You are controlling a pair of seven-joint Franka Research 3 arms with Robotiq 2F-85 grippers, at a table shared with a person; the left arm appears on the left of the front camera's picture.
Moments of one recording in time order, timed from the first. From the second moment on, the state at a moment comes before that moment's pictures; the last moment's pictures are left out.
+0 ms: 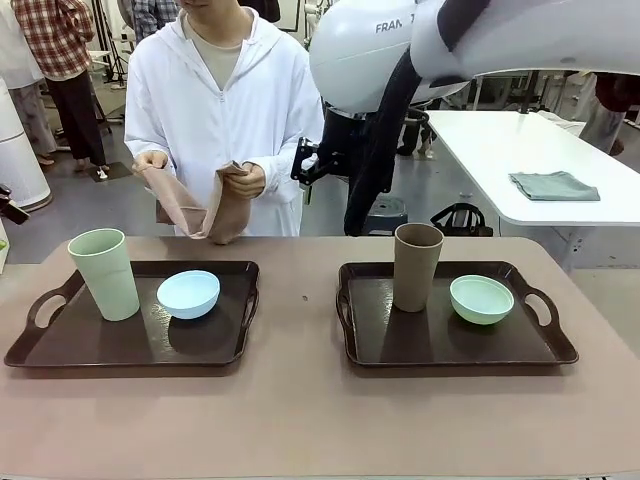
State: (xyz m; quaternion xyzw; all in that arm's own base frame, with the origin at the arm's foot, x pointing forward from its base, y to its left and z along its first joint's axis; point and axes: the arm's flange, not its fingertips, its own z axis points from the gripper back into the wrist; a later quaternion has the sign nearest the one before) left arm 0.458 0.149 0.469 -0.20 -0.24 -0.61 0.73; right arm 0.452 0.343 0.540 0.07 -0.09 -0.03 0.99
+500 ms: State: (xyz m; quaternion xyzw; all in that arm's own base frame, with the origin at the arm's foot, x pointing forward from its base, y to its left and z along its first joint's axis) left arm 0.458 0.146 0.466 -0.20 -0.24 -0.61 0.73; right arm 0.448 0.341 0.545 0.07 -0.10 -0.03 0.99
